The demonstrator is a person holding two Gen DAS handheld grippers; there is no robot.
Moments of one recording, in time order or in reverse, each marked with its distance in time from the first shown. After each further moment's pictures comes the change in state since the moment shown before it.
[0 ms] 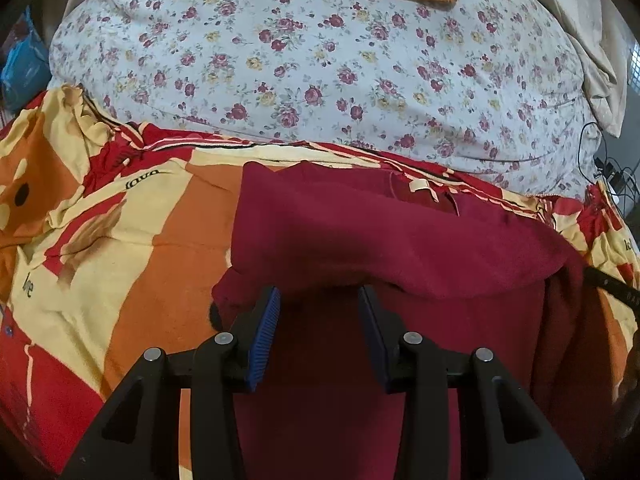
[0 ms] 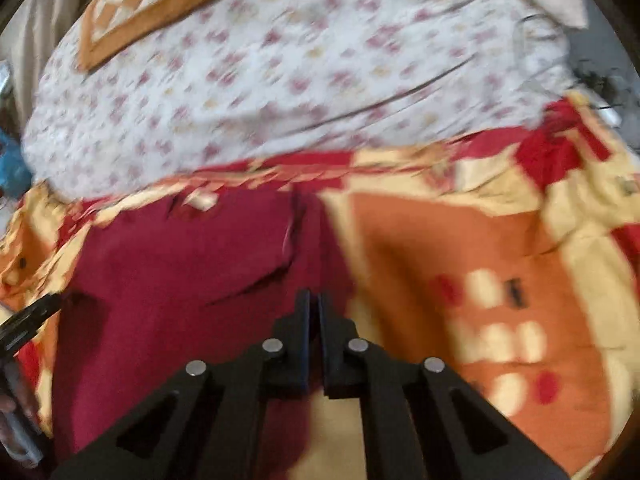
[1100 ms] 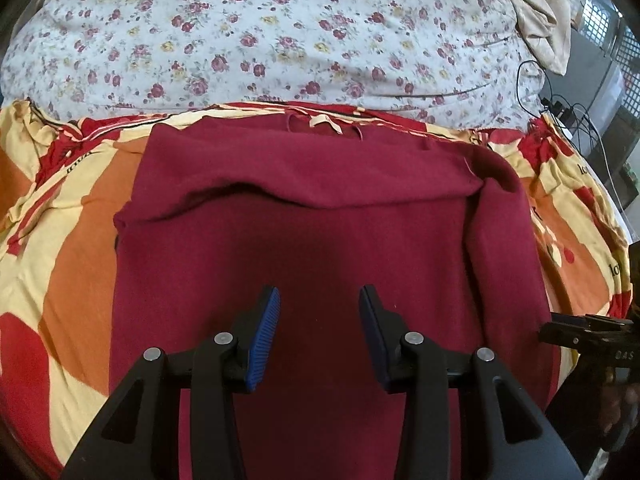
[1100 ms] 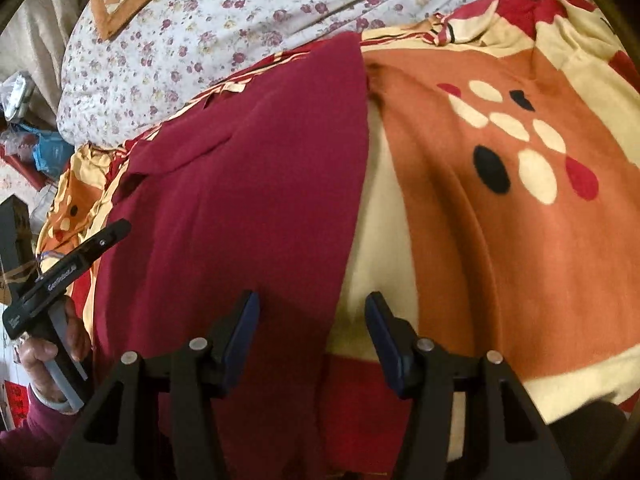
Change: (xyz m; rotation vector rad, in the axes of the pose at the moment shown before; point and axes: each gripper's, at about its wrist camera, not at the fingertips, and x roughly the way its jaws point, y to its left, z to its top) left arm -0.016 -0.068 -0.057 0.147 0.087 -0.134; right arm -0.033 -0.020 -0.119 0.082 0.271 0.271
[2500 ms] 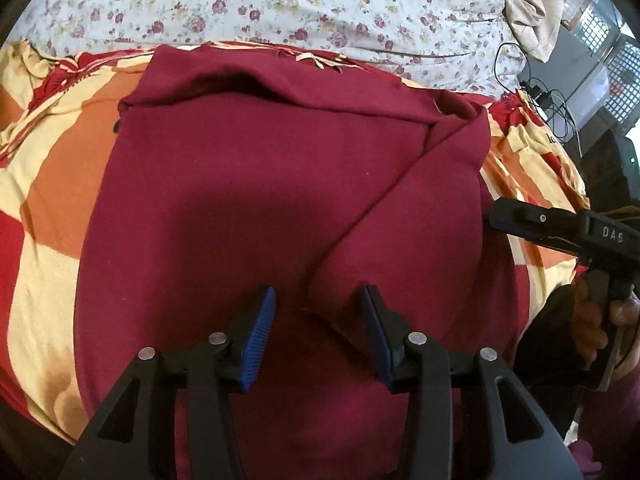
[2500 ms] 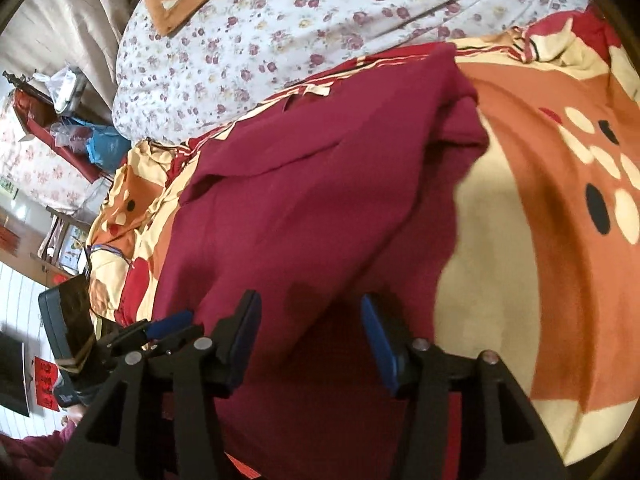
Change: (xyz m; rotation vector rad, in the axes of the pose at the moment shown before) left arm -0.024 0.000 -0.067 -0.056 0.124 -0.129; right arm 0.007 0.040 0.023 -0.050 -0.029 0.208
